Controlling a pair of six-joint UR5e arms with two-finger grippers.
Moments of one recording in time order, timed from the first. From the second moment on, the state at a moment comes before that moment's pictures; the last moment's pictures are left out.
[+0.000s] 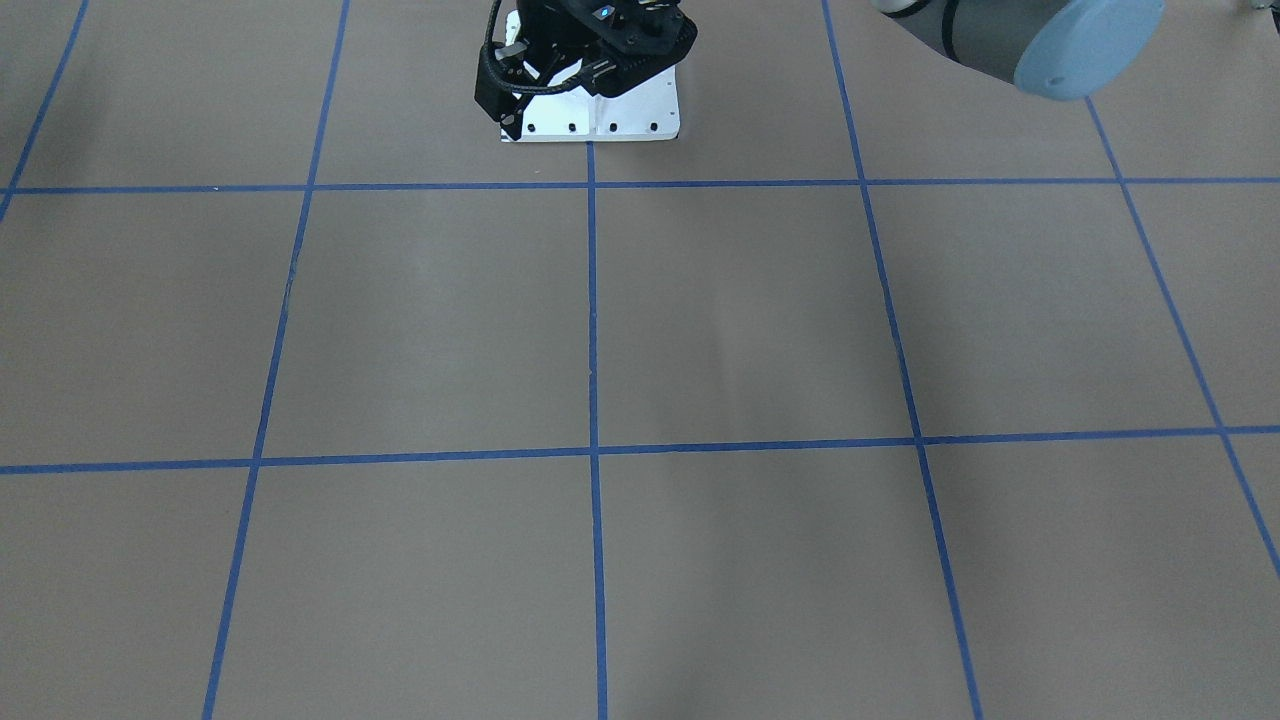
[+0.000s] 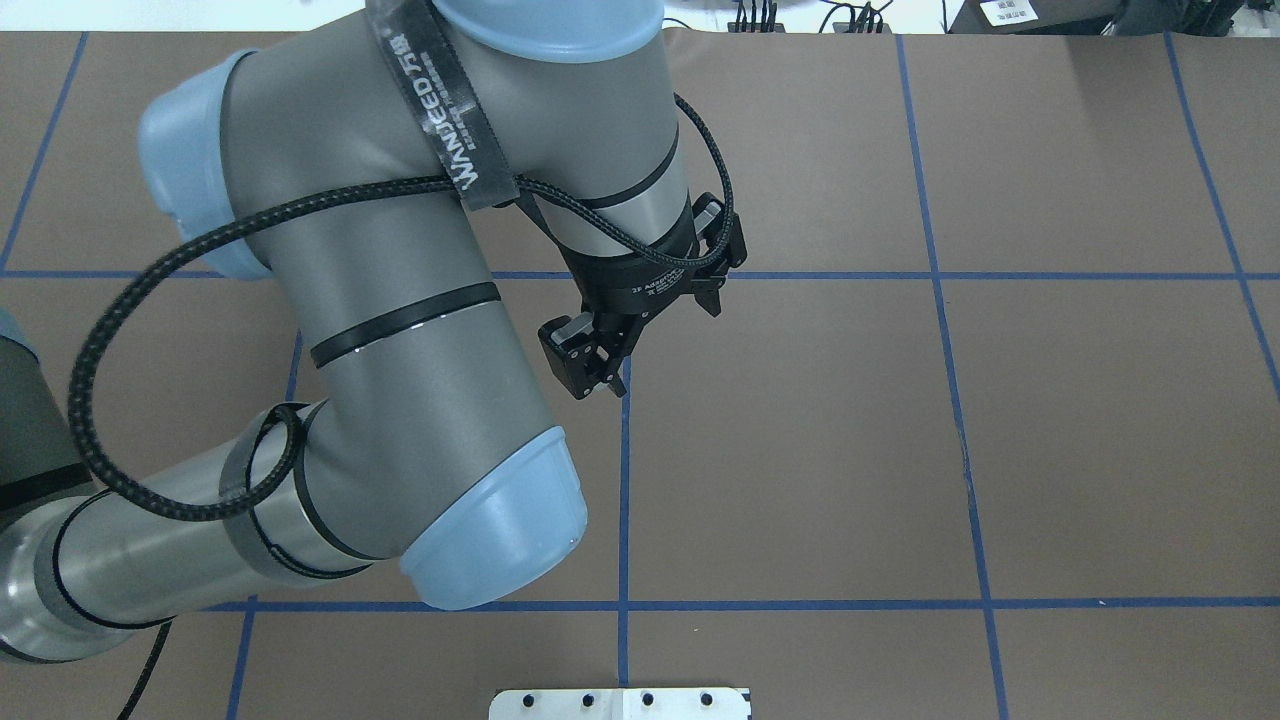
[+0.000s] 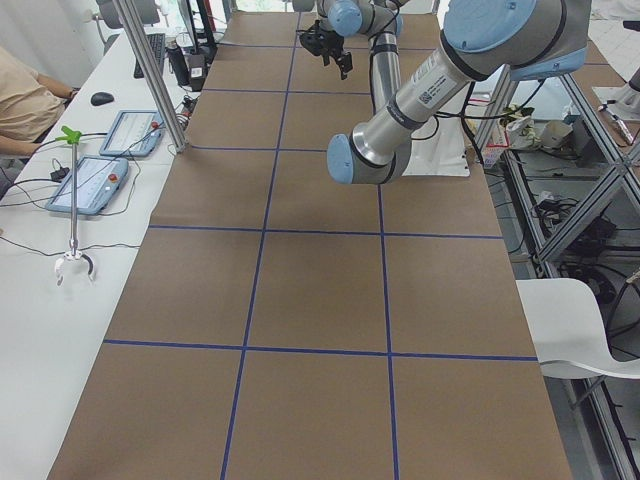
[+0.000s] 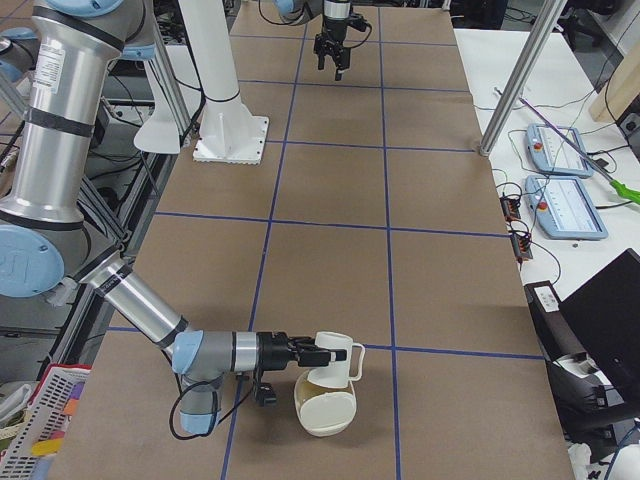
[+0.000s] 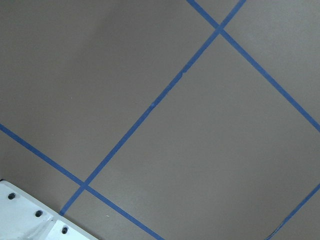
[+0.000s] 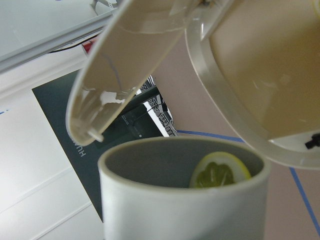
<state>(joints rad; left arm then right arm) -0.59 -2.63 -1.84 -1.11 -2.11 -1.90 1.33 -1.84 0.99 0.77 1.62 2.91</state>
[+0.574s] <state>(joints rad) -0.58 -2.63 -1.84 -1.10 -2.04 -1.90 1.34 -1.84 0.97 0.83 1.63 3.12</state>
